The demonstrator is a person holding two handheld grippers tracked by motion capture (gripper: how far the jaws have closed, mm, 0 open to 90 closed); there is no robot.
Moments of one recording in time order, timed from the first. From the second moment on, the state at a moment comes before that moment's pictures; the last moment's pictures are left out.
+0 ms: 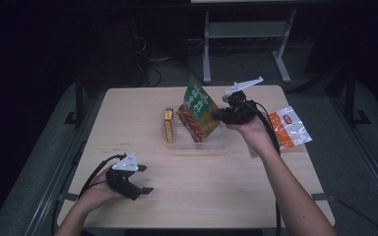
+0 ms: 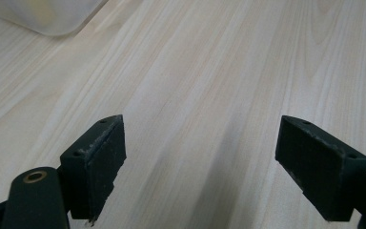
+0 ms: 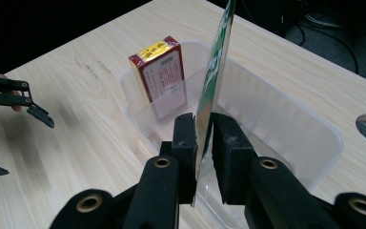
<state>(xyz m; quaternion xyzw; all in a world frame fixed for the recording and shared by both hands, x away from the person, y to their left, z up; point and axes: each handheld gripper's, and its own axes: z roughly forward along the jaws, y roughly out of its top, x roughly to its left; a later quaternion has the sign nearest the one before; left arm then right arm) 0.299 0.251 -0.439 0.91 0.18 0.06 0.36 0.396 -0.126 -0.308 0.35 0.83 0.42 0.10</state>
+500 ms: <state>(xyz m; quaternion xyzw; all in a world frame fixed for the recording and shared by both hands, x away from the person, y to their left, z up) 0.299 0.250 -0.439 0.91 0.19 0.06 0.36 0.399 -0.129 -0.315 0.36 0.83 0.41 0.11</state>
